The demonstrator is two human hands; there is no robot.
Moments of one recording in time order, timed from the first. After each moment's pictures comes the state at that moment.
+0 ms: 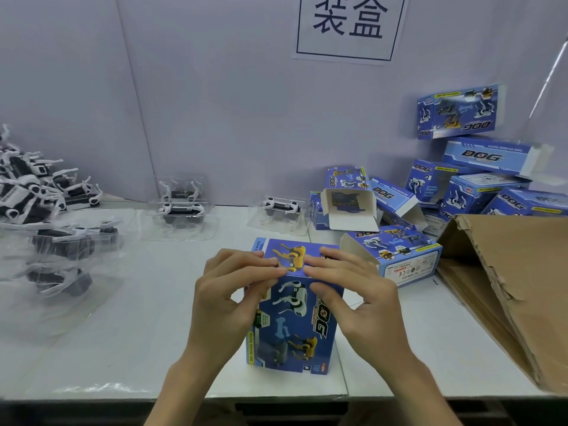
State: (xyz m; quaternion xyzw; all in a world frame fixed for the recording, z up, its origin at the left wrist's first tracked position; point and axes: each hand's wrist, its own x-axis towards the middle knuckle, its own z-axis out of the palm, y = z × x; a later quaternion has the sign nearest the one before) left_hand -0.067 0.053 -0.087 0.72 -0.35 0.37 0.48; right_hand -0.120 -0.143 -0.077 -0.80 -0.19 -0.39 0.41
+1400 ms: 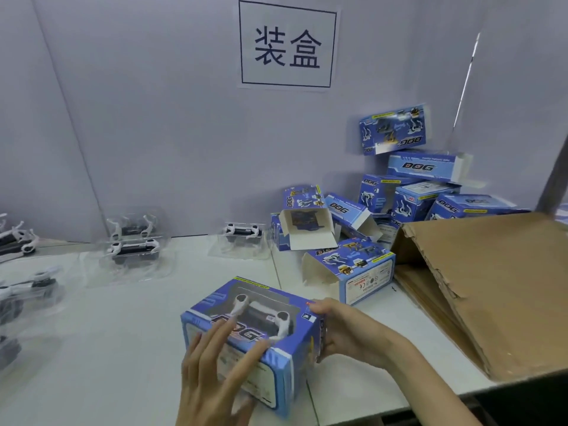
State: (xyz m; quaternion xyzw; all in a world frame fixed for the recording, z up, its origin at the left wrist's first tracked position) left_hand -0.068 0.029 -0.165 0.72 -0.41 0.46 0.31; right_hand -0.093 -0.212 -0.093 -0.70 0.03 0.14 0.70
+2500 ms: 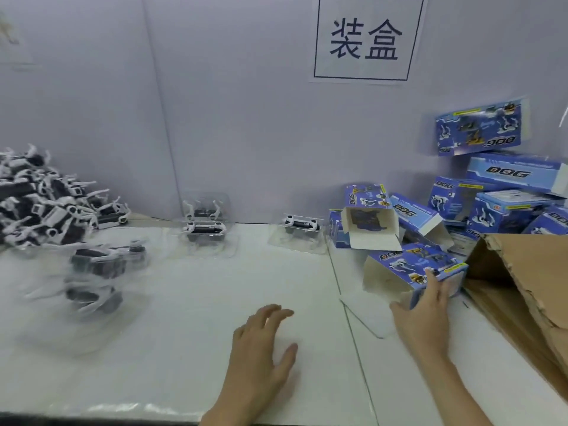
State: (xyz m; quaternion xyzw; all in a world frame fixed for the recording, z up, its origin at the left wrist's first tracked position) left_hand -0.051 0.055 -0.171 0.89 -0.25 0.18 0.34; right_hand -0.036 -0.244 -0.160 -0.82 0.28 -0.31 0.39
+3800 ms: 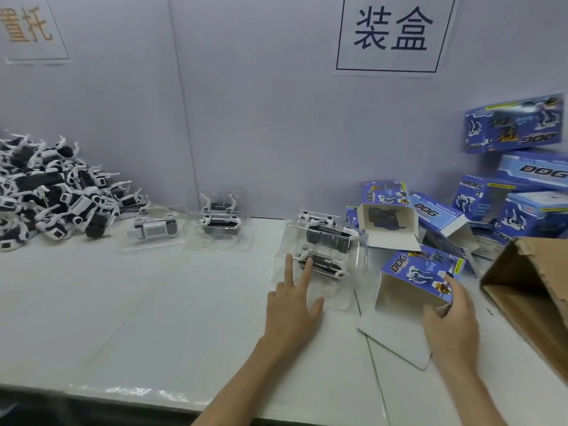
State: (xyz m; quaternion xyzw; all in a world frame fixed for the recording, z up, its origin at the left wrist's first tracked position) left_hand 0.037 0.003 -0.173 0.96 -0.16 0.13 0.21; right_hand -0.047 -0.237 -0.155 -0.78 0.26 -0.35 0.45
